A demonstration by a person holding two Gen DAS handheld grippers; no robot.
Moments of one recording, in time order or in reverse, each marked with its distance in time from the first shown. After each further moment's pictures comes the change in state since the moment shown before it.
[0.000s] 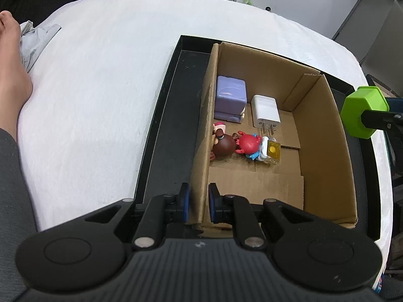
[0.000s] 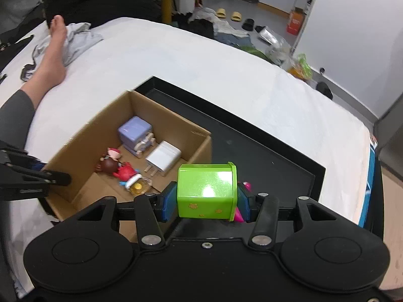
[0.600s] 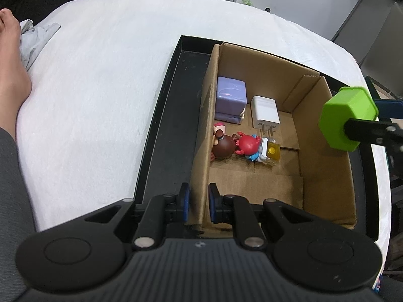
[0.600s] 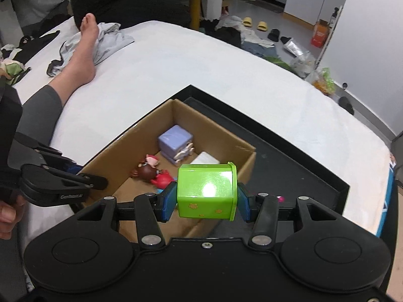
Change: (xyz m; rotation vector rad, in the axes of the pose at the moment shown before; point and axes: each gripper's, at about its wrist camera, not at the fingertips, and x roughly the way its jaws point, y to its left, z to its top) left arm -0.001 0.003 0.000 -0.009 0.000 -0.016; right arm -0.005 0.037 0.010 -0.065 -0.024 0.087
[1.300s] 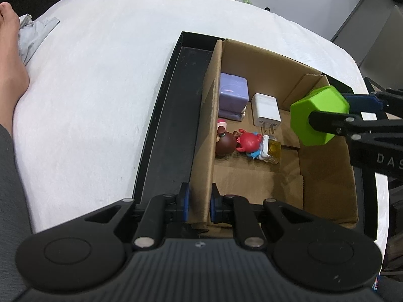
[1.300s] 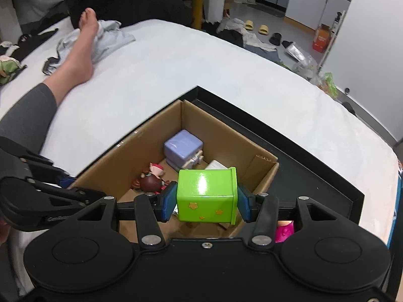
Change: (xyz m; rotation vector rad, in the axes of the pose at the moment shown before) left arm 0.005 0.004 -0.002 -0.010 0.007 -0.015; right arm 0.032 0.020 0.006 -0.002 -0.016 -0.036
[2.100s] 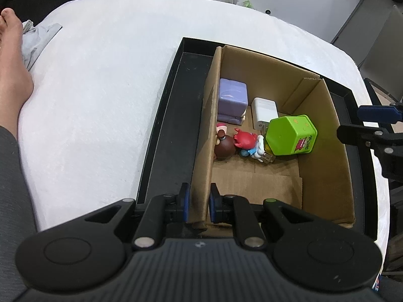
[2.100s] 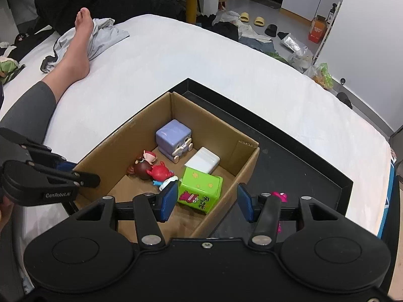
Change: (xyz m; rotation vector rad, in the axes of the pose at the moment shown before) left arm -0.007 -0.003 0.000 0.002 -0.016 0.017; right arm -0.020 -0.018 -0.008 0.015 0.035 0.011
